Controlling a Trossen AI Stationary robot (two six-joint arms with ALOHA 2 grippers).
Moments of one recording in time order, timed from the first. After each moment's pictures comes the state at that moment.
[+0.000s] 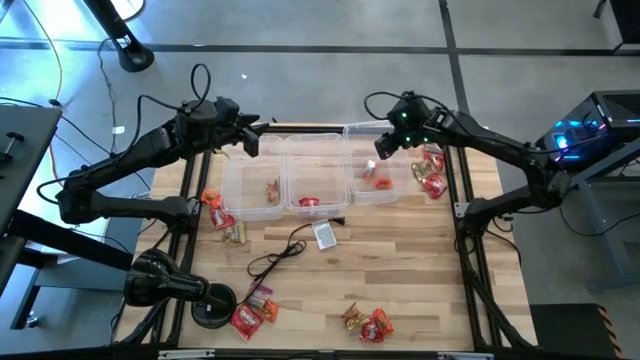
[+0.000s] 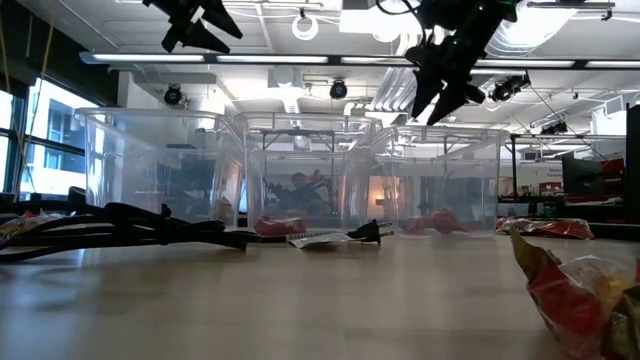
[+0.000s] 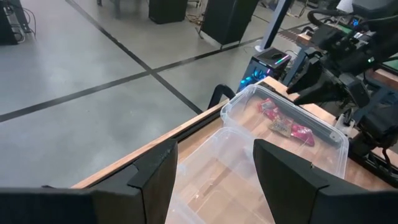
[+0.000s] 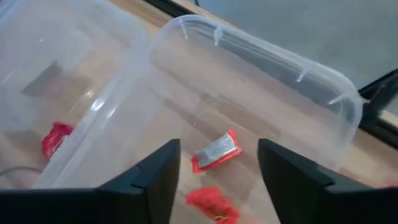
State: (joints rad) left arm 0.47 0.99 1.07 -0.45 -0.20 -0.28; right arm -0.59 1.34 1.23 -0.80 0.07 0.33
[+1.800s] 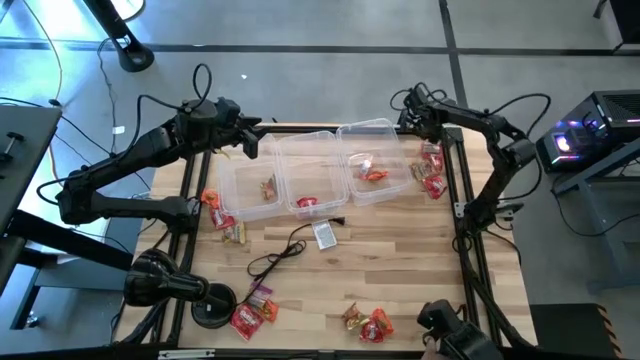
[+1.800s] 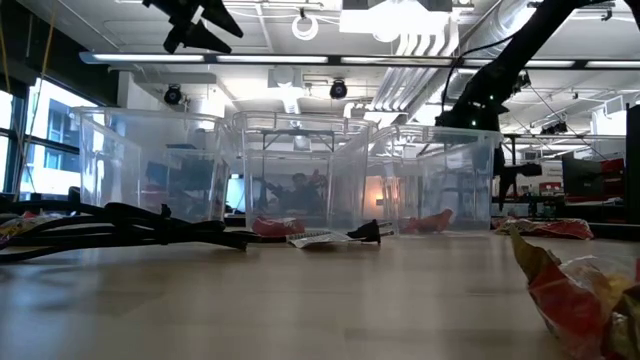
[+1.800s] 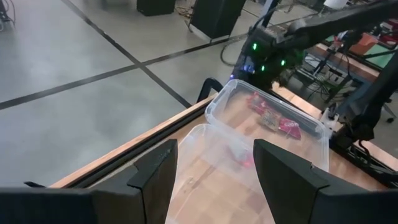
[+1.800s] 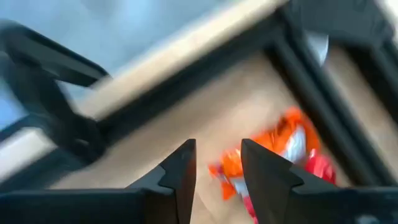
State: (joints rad) left arm 0.48 0.99 1.07 -0.46 -0.14 -0.30; right arm -1.06 1.74 1.11 -0.74 0.35 1.04
